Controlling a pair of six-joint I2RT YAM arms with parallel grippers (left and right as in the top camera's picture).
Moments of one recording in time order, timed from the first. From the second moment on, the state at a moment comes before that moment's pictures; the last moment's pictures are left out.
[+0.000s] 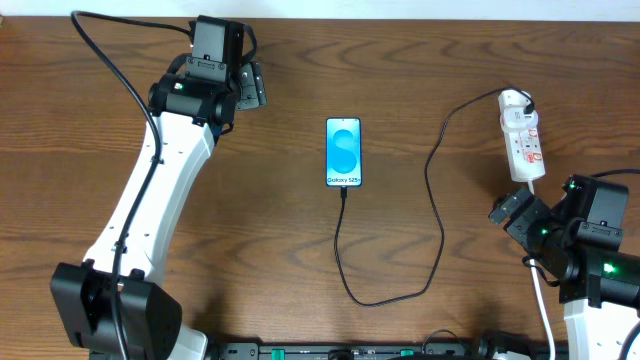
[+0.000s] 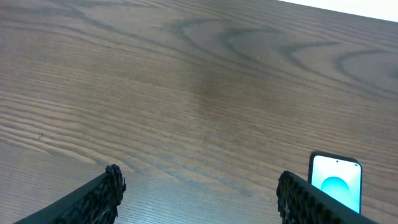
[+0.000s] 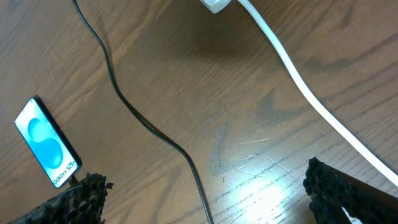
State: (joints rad) left arm -0.22 1.68 1.57 -0.80 -0.22 -0.34; right arm -0.21 0.91 0.89 -1.03 -0.07 0.55
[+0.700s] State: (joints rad) left arm -0.22 1.68 1.57 -0.80 -0.22 -0.34; right arm -0.18 0.40 0.49 -0.57 -0.28 0.17
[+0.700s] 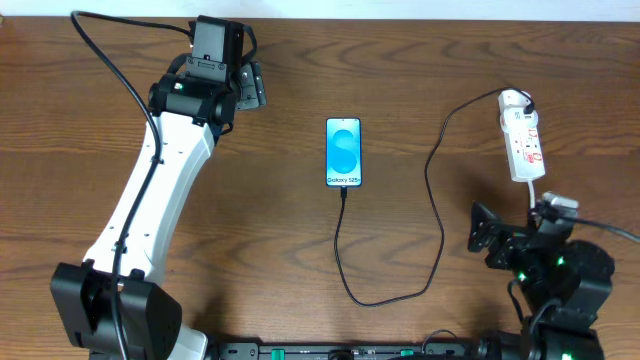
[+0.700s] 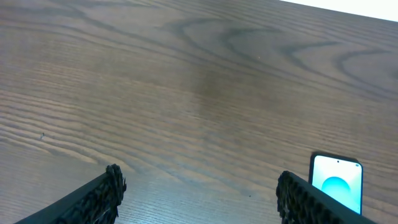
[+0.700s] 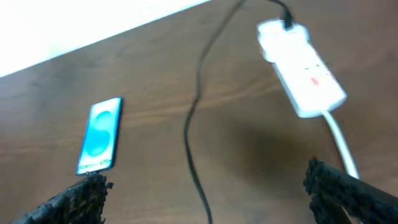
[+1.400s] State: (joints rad) left arm -0.22 1.68 1.57 -0.80 -0.22 -0.34; right arm 0.03 0.09 0.21 -0.21 -0.30 -0.07
